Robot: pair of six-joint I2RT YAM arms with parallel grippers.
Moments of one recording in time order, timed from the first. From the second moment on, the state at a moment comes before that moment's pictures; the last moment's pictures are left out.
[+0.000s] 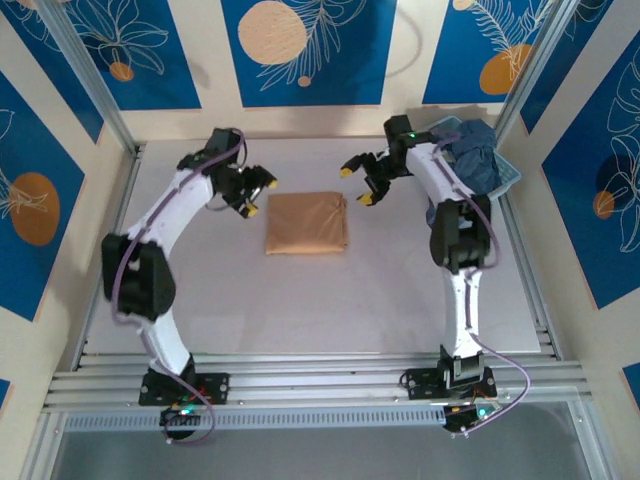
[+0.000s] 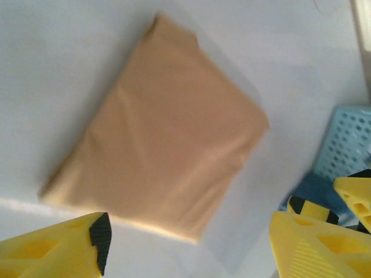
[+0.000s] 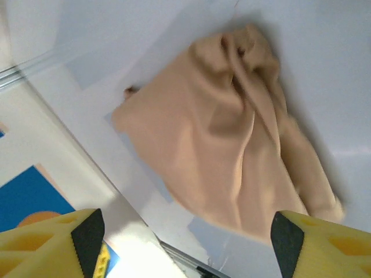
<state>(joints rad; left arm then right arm) -0.32 1.75 1.55 -0.82 0.31 -1.11 0.20 2.18 1.99 -1.01 -0.67 0.92</state>
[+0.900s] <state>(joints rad) -0.73 1.98 1.05 0.25 0.01 -1.93 0.20 1.44 1.11 -0.66 -0.72 0.85</state>
